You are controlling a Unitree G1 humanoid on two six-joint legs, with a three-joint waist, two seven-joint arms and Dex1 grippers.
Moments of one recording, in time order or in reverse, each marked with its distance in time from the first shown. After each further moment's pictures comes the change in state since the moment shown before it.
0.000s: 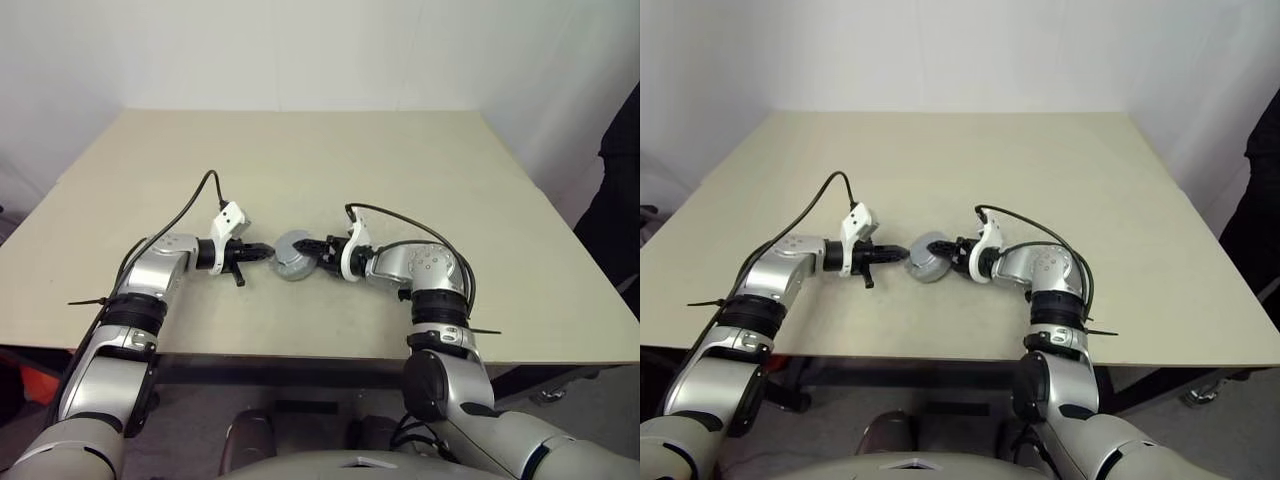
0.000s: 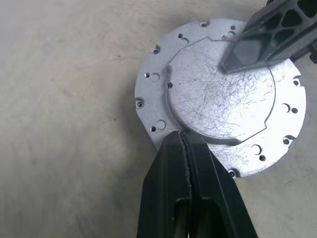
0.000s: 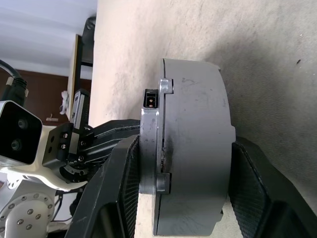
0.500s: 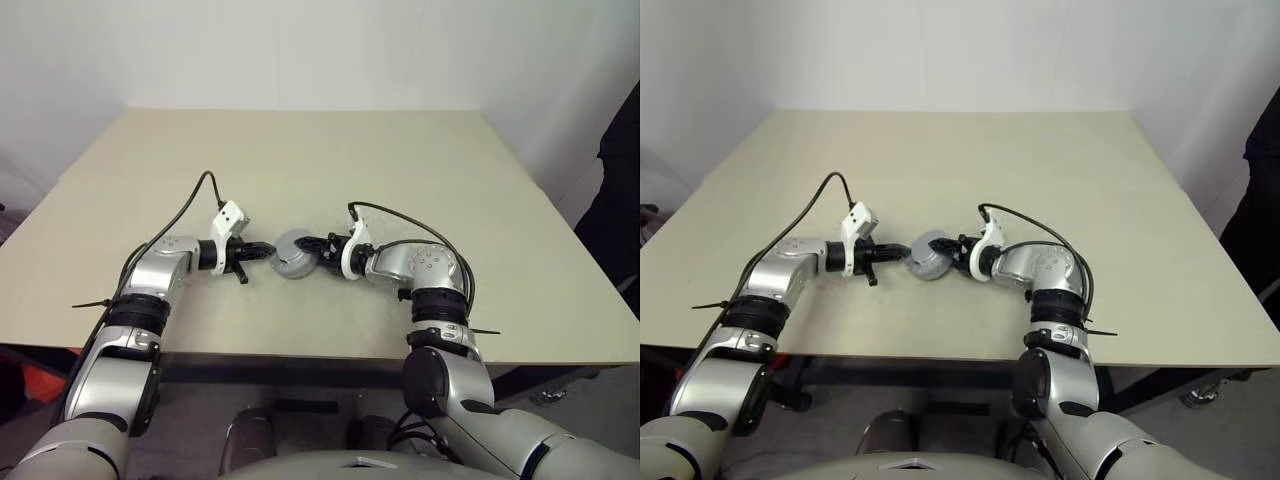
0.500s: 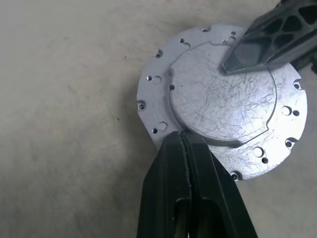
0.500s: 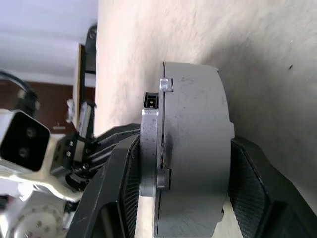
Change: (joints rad) left arm 0.000 -0.042 0.063 0.004 -0.056 0.090 0.041; right arm -0.023 -0.003 -0.071 0.063 0.051 -0.037 -0.059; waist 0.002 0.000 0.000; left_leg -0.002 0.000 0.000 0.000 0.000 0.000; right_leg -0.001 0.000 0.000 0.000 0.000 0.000
